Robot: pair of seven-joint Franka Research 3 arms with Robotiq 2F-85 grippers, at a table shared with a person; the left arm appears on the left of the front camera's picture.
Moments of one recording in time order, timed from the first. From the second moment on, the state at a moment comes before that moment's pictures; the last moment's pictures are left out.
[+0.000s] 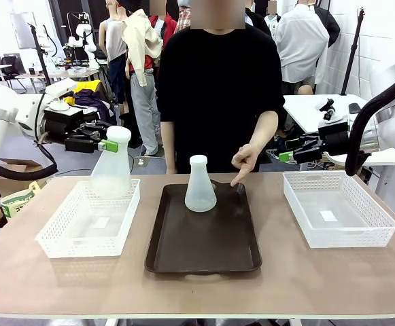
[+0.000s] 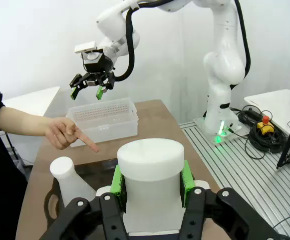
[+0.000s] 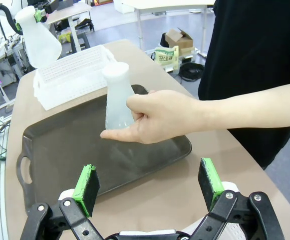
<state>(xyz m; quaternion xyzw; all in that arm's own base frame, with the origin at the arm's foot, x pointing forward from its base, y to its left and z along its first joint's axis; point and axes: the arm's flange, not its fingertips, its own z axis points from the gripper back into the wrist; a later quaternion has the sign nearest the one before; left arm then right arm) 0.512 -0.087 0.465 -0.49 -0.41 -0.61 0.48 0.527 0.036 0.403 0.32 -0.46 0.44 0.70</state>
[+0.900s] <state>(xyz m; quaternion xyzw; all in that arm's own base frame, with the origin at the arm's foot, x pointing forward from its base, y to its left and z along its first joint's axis) 0.527 -0.230 0.393 -0.50 -0.47 -0.60 0.41 0.527 0.036 0.403 0.32 -0.46 0.44 0.70</state>
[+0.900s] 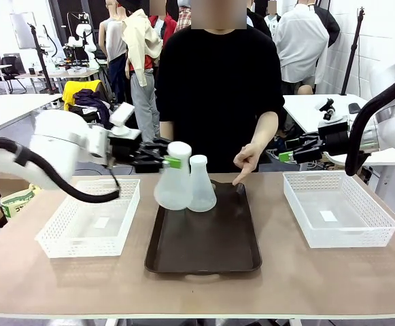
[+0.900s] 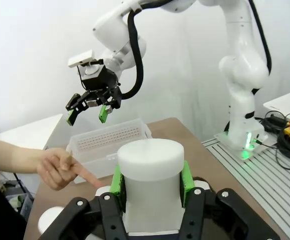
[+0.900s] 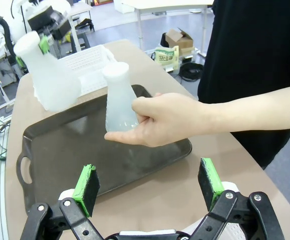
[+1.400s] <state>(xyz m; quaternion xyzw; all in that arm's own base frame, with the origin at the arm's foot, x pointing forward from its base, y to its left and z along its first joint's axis) 0.542 -0.263 0.351 -0.53 -0.45 -0.60 0.40 0.527 0.036 0.403 0.32 -0.46 0.44 0.70</state>
